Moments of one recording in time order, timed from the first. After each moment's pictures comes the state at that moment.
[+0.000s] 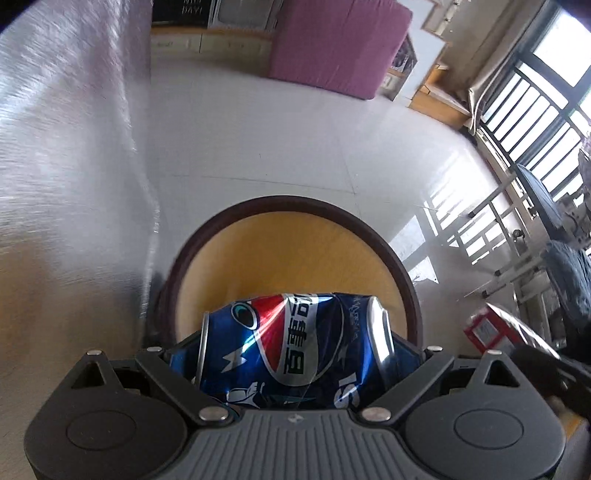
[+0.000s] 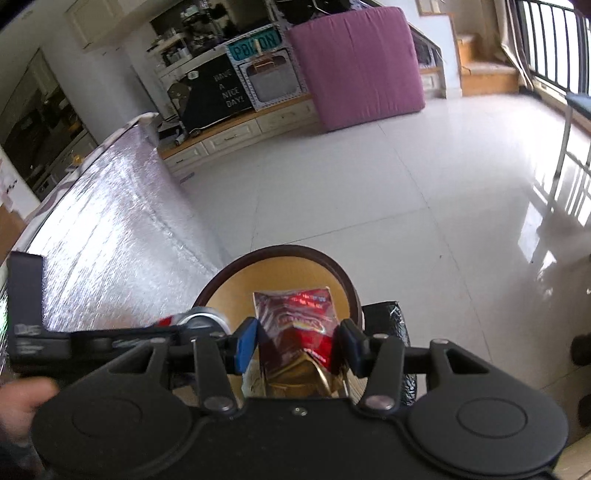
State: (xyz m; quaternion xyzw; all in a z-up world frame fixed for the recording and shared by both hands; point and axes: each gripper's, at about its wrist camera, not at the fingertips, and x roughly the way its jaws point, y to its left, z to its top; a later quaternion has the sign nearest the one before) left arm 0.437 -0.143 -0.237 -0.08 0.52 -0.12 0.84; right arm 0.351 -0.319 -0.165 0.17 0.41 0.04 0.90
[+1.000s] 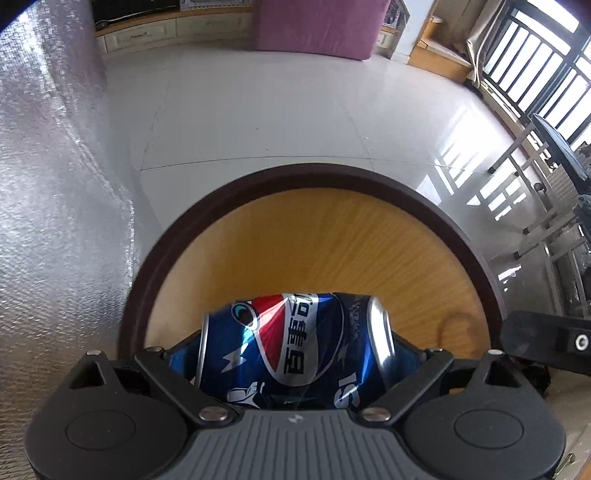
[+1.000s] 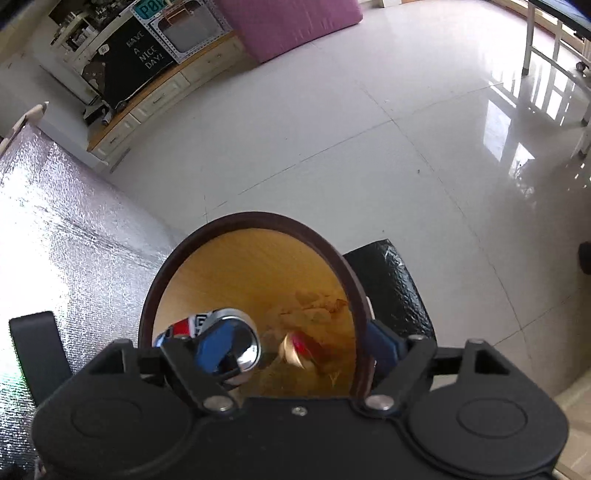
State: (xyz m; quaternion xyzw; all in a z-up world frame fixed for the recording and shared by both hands) left arm 0.496 -0.168 -0.309 -0.01 0.55 -0.13 0.82; right arm 0.443 -0.316 -0.241 0.26 0.52 -0.04 0.82
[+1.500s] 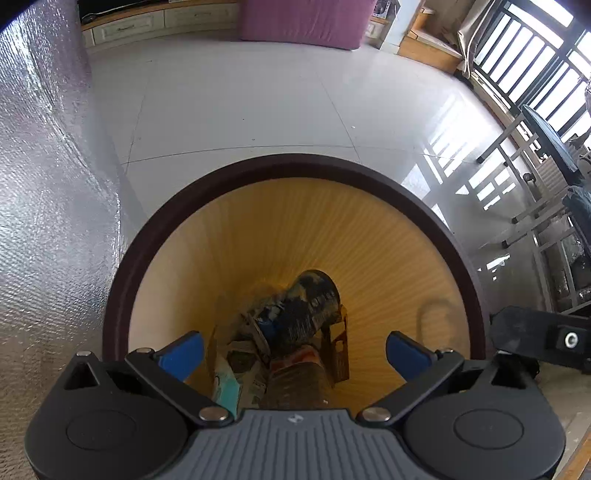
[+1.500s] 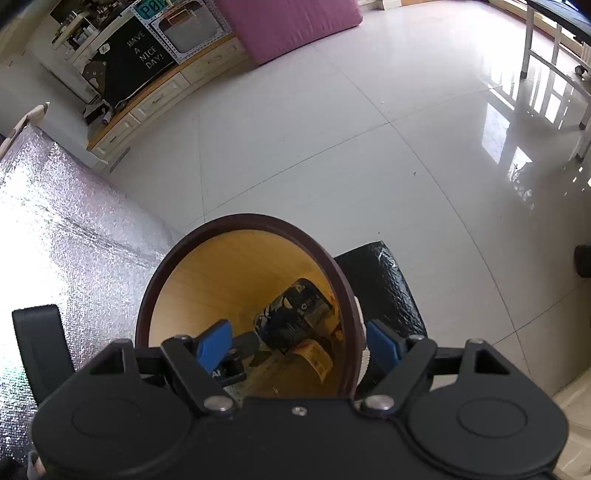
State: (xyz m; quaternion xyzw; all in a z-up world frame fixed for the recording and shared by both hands) left arm 0.488 -0.168 -0.300 -0.01 0.57 -0.15 0.81; right arm 0.442 -0.322 -0.233 0.25 0.52 -0.04 0.82
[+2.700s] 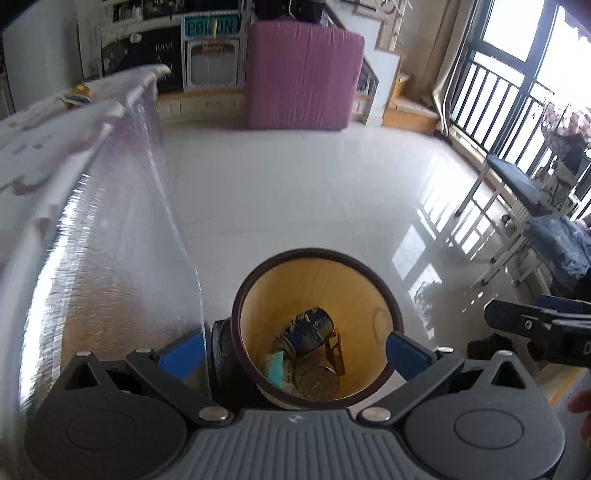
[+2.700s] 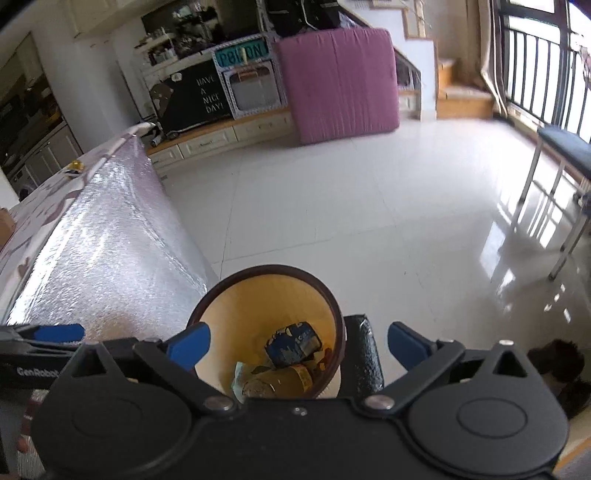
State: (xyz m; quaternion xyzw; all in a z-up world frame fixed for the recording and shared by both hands) left arm 0.354 -0.100 -0.102 0.01 0.45 -0.15 0.88; right arm 0.325 -0.287 -0.094 0.11 0.40 -0.02 0.91
